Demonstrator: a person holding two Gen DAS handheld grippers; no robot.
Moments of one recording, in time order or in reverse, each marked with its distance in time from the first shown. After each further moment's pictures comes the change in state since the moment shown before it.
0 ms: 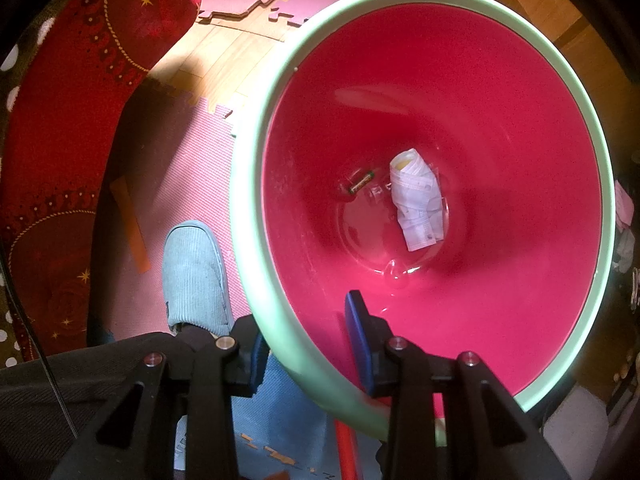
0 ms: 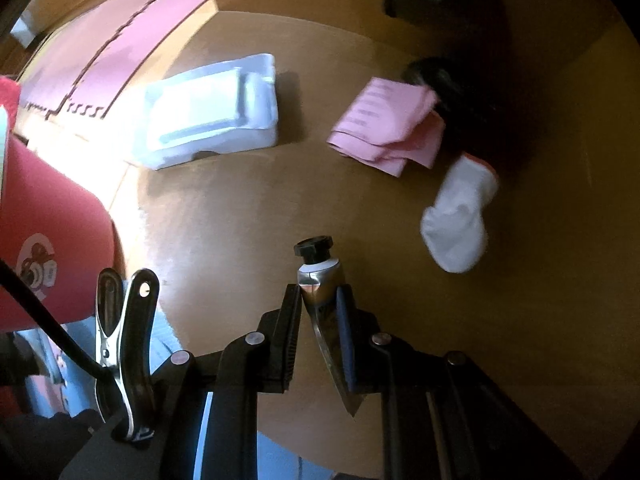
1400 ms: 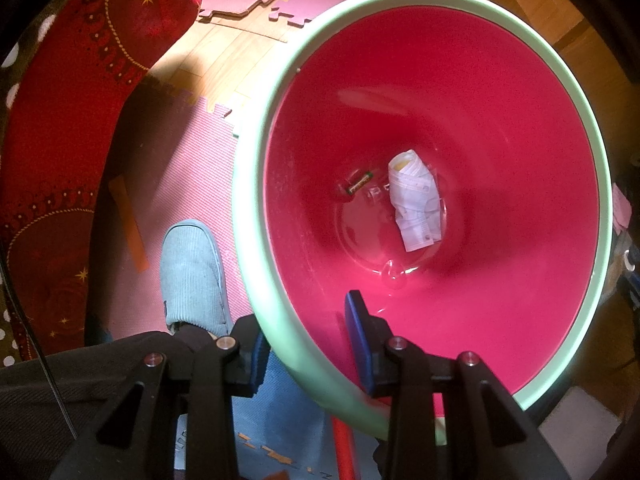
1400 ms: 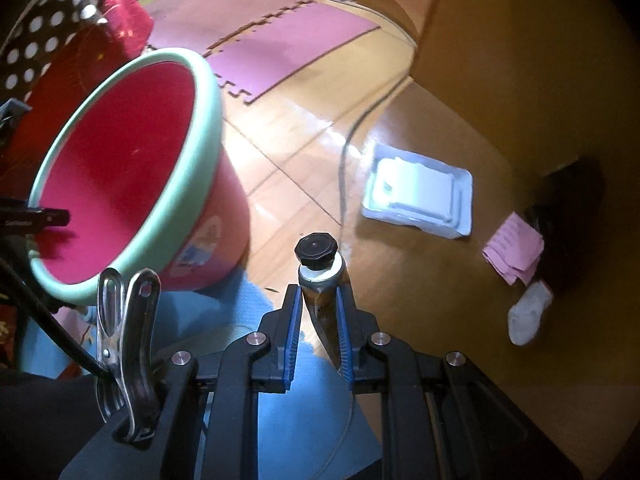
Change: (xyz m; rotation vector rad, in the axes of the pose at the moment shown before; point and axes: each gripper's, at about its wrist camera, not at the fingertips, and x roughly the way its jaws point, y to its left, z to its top) left arm -0.002 -0.001 0.002 -0.004 0.001 -0.006; right arm -0.107 0.128 0.003 -0.360 -0.094 0.131
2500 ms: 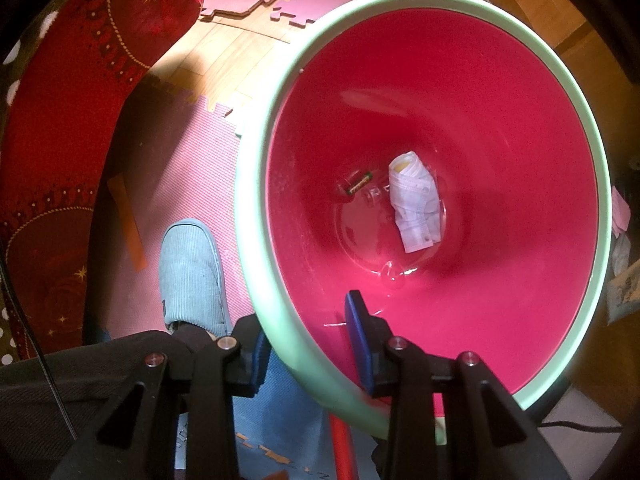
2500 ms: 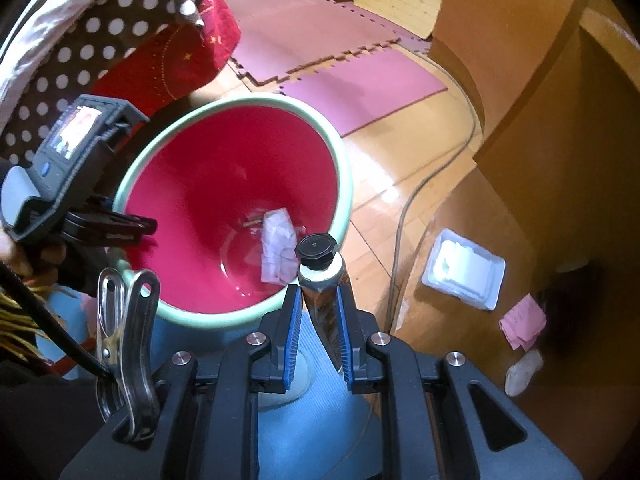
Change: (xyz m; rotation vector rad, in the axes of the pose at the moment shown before) left arm 0.001 -0.003 -0.001 -0.001 0.000 -0.002; right arm -0.058 0.073 0.033 -0.204 -0.090 0.063
